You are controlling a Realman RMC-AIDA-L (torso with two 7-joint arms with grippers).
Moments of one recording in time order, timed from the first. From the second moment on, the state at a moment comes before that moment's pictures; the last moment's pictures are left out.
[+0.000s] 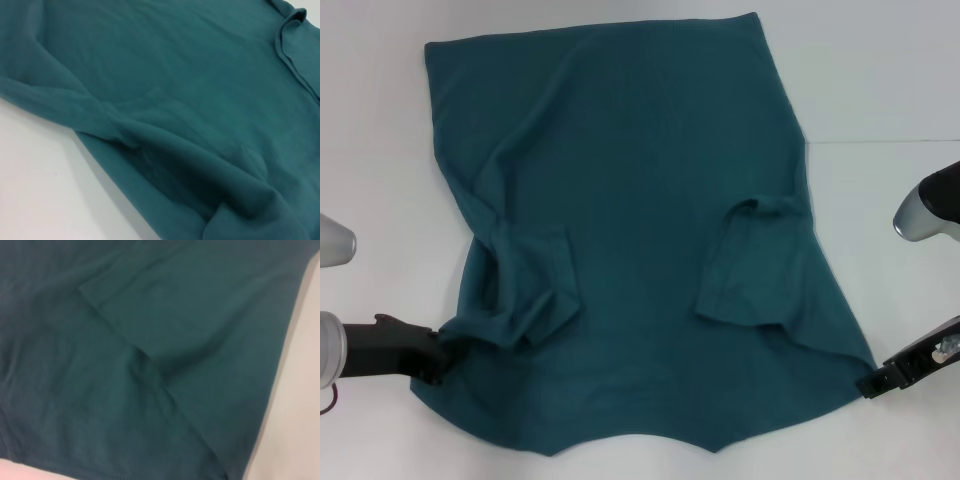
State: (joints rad) left arm -0.28 -2.17 1.07 1.24 2.39 1.23 -2.09; right arm 0.47 2.10 -1.32 -1.32 -2.74 -1.47 2.65
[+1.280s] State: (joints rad) left arm -0.28 -2.17 1.07 1.24 2.38 1.23 -2.09; right arm 0.53 2.10 -1.38 -1.23 -2.75 -1.45 2.67
